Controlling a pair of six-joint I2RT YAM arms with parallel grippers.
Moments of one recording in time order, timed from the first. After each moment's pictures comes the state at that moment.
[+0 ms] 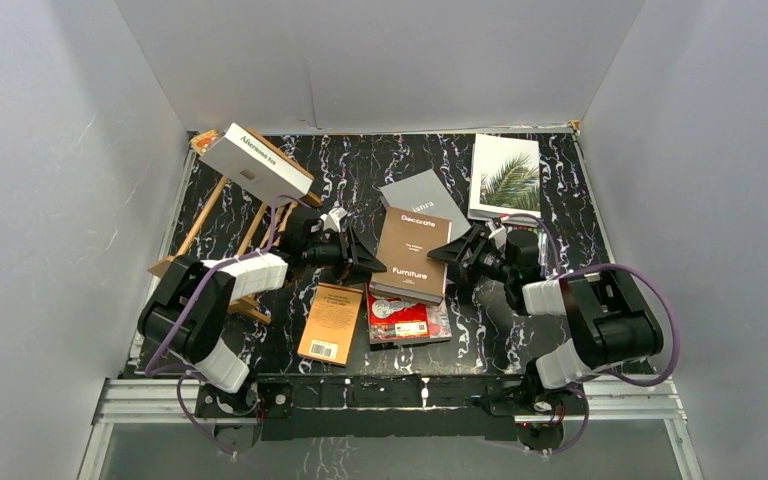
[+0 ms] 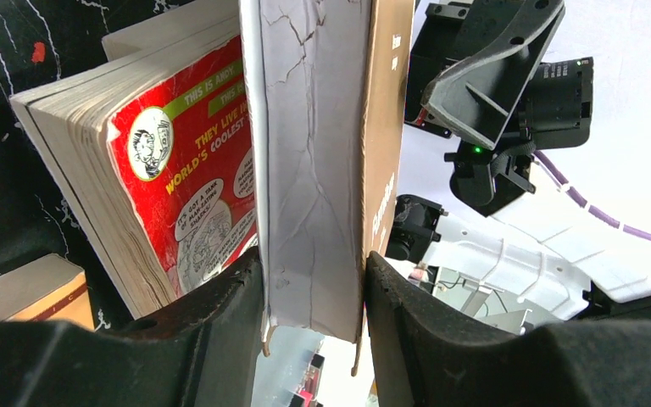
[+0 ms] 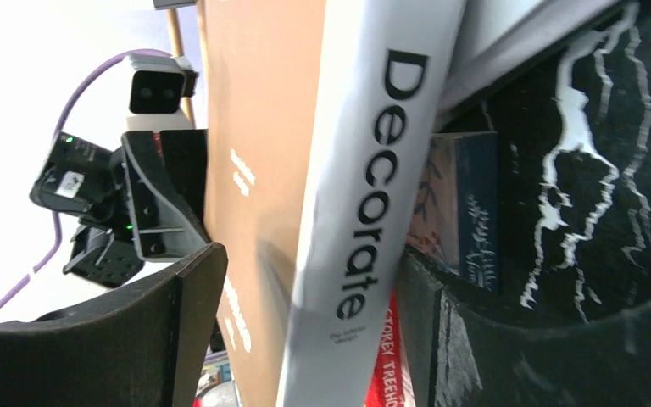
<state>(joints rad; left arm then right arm) -0.45 1.59 0.70 0.25 0.82 -1.06 0.23 1.48 0.35 0.71 -0.71 1.13</state>
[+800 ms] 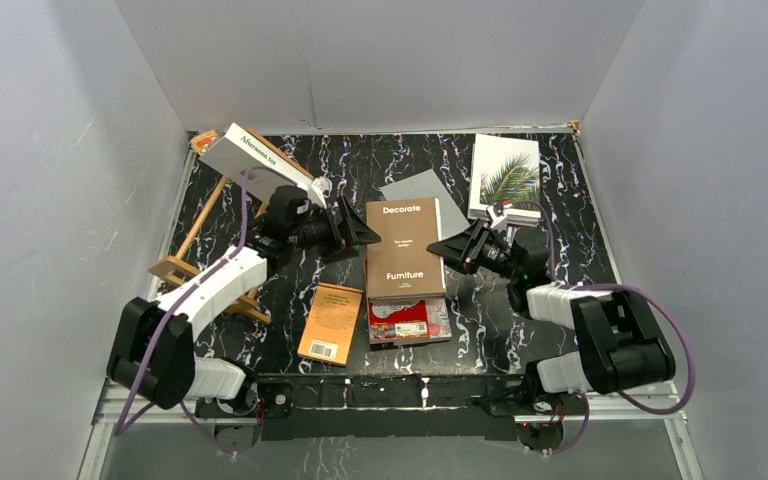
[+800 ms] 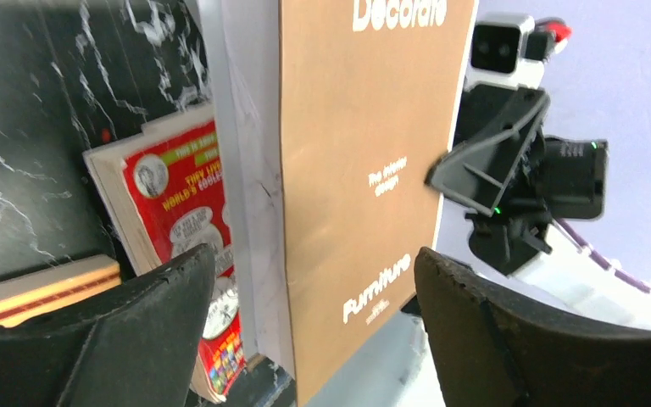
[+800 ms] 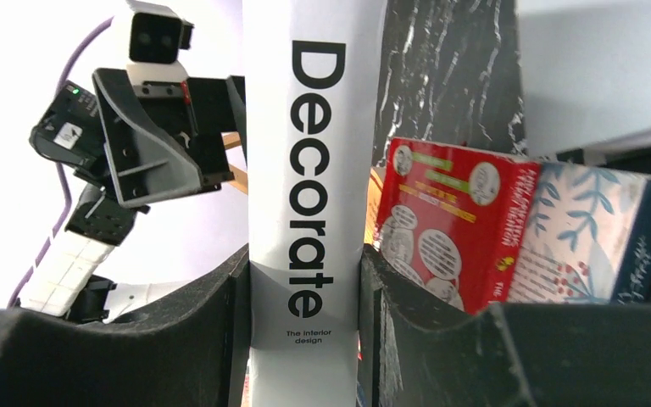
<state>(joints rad) -0.45 1.37 0.82 -0.05 0.58 -0.92 0.25 1.40 0.33 0.92 -0.80 1.24</state>
